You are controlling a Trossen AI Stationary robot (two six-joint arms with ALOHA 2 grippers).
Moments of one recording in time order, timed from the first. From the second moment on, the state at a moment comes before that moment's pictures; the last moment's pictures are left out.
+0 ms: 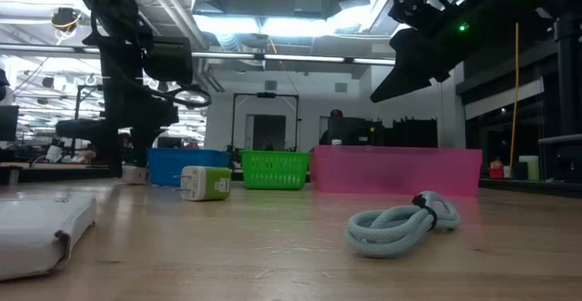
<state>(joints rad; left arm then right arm) 0.43 1.35 0.60 -0.69 -0.26 0.78 0.22 1.36 0.68 -0.05 0.77 0.28</state>
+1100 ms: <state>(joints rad) 0.49 1.35 0.62 -0.75 -0.13 0.72 0.22 1.36 0.68 -0.05 0.77 0.27</state>
